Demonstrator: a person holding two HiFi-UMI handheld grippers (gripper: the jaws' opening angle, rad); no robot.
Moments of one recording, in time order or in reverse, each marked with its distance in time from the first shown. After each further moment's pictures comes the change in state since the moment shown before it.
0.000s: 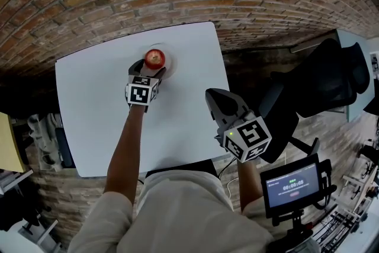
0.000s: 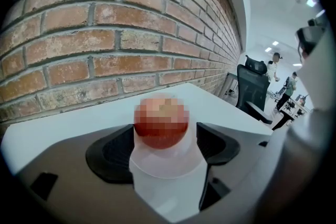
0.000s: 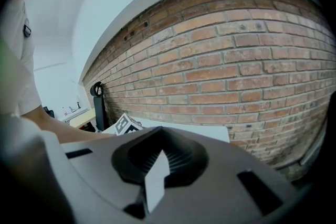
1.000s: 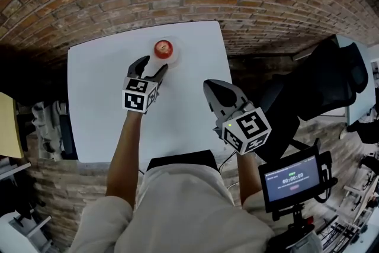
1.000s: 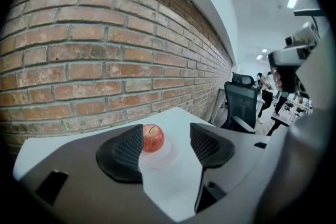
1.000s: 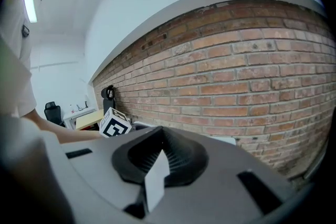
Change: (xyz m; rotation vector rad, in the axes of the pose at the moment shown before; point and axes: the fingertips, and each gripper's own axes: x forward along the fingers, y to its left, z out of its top) left arm -0.126 -0.038 0.042 0.049 -0.218 -0.011; right arm -0.038 0.059 0.022 -0.088 -0.089 0.059
